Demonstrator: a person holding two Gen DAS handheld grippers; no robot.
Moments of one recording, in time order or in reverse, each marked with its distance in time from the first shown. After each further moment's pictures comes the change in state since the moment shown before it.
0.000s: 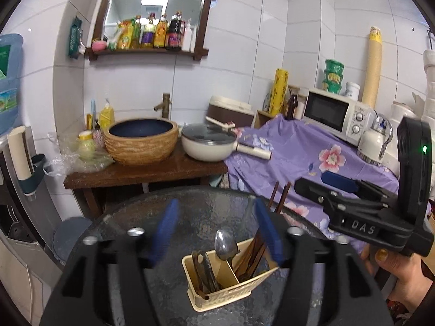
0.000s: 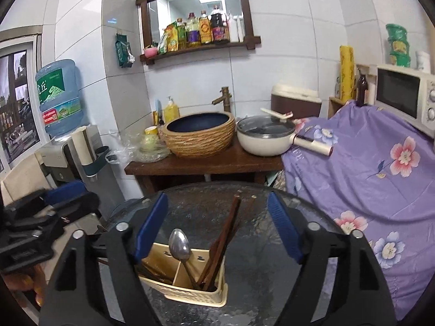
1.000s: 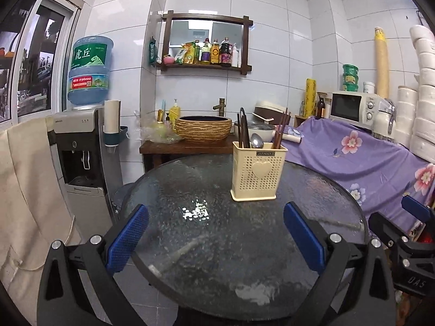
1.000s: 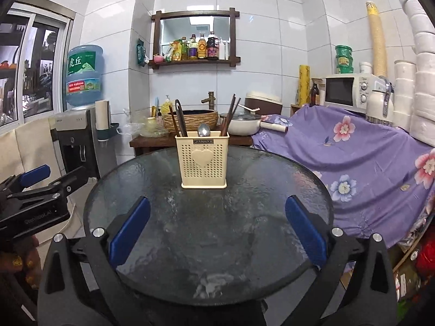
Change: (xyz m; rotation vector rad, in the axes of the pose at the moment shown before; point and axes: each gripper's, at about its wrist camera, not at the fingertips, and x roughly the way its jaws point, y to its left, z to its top) left arm -0.245 -0.054 -0.253 -0.042 -0.102 0.277; right arm -0.276 0.097 -0.283 -0.029 -0.119 -0.160
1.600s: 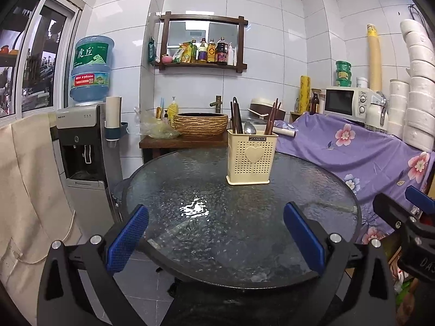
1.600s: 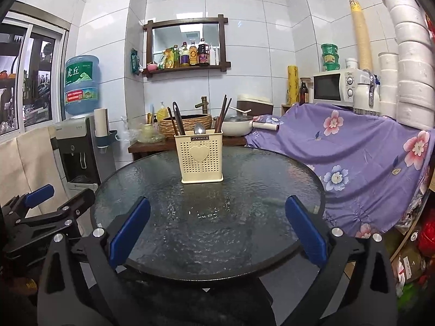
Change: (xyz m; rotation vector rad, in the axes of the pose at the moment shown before) left arm -0.030 -0.005 -0.037 0.019 -0.012 -0.002; right arm -0.043 0.001 -0.029 0.052 -0.036 -0.021
